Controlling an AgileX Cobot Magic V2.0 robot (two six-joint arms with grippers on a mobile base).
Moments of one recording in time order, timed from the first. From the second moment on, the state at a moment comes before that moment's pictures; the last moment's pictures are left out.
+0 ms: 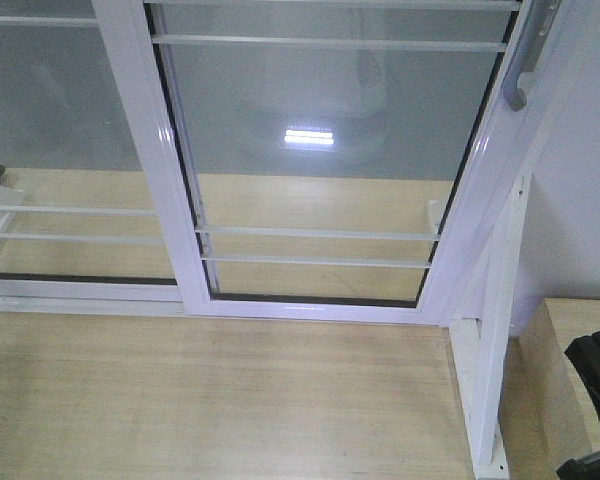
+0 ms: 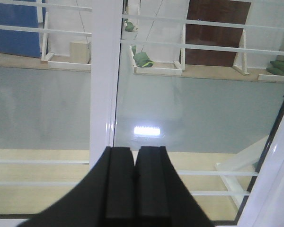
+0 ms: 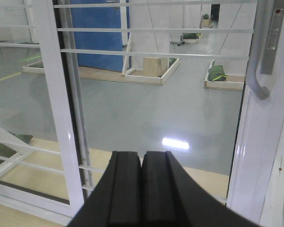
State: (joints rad) left arm -0.09 -0.01 0.03 -0.11 0.18 0.02; right arm 0.29 -0.01 0.03 0.06 0.14 -0.03
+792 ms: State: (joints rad) left arm -0.09 -0.01 0.03 -0.11 0.18 0.02; right arm 0.29 -0.01 0.03 0.06 0.14 -0.03
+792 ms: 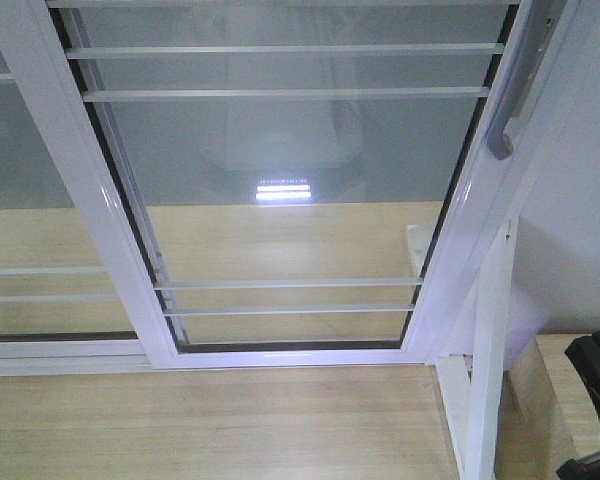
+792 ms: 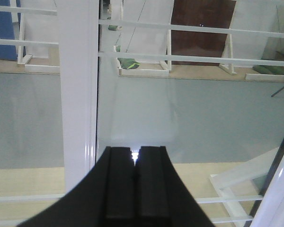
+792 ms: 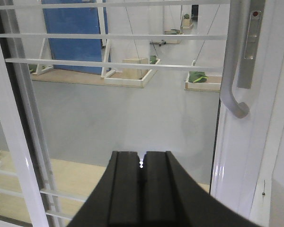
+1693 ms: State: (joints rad) left arm -0.09 -0.01 0.03 -0.11 0.18 0.02; right arm 0.29 -0.01 0.03 0.06 0.15 -0.03
